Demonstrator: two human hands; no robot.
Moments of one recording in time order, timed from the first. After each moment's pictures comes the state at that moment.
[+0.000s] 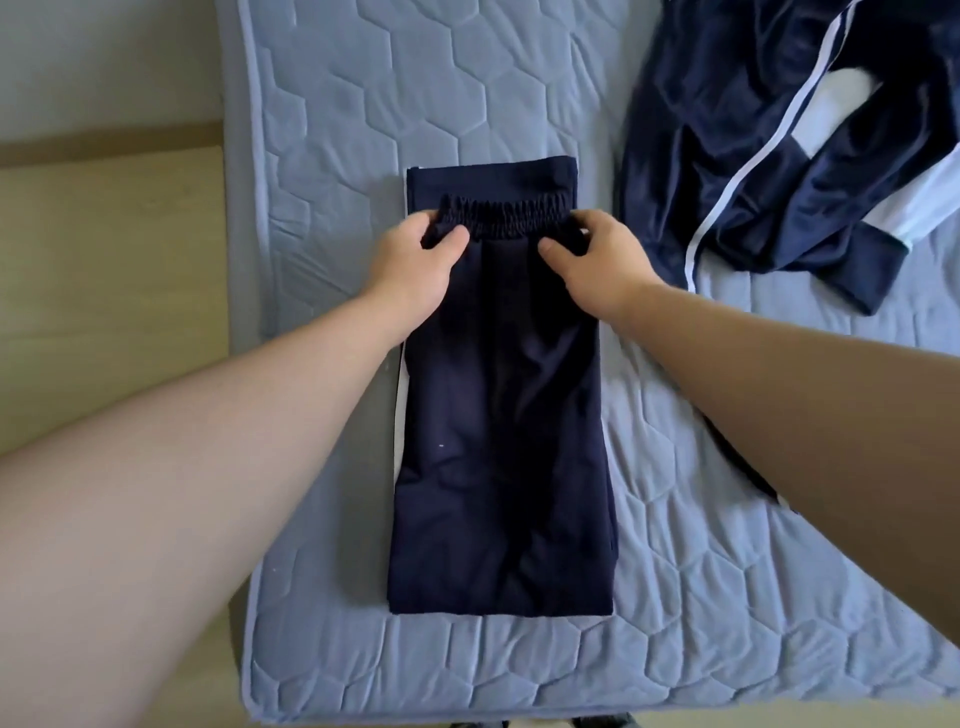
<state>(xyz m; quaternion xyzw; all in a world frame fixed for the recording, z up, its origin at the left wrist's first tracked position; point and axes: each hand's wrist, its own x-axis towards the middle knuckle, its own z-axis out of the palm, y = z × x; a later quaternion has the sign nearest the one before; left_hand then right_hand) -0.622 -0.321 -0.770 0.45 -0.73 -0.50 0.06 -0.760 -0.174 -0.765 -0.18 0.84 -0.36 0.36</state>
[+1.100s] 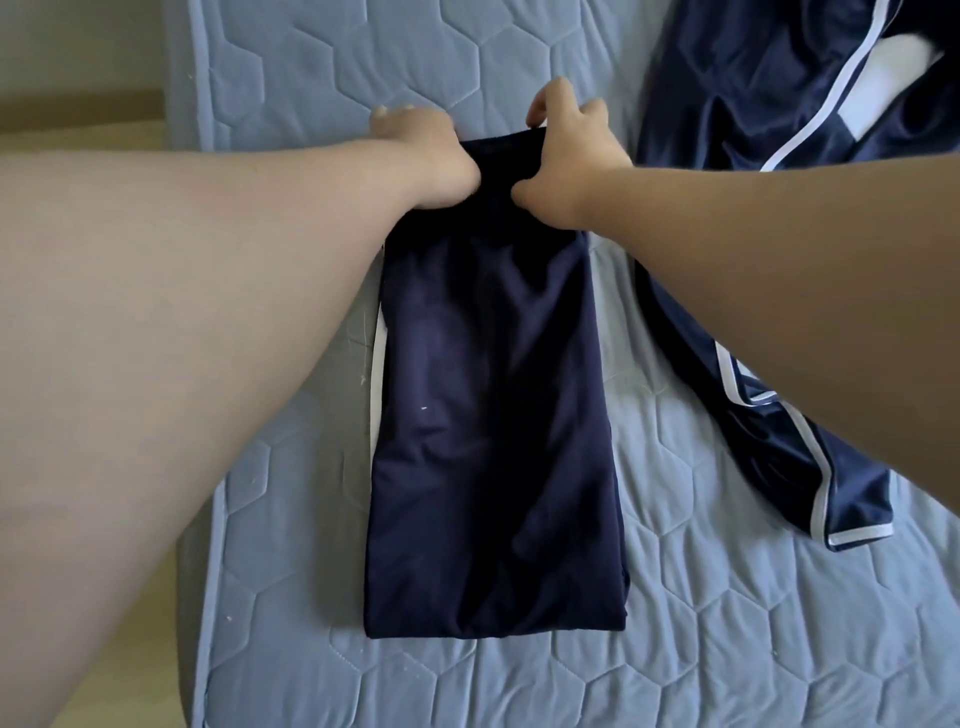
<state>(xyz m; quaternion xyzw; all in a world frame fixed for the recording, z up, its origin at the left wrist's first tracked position) -0.722 -0.385 -0.790 0.39 -0.88 -0.16 -0.22 -0.810 -0.255 -0.785 -0.31 0.89 -0.17 0.28</state>
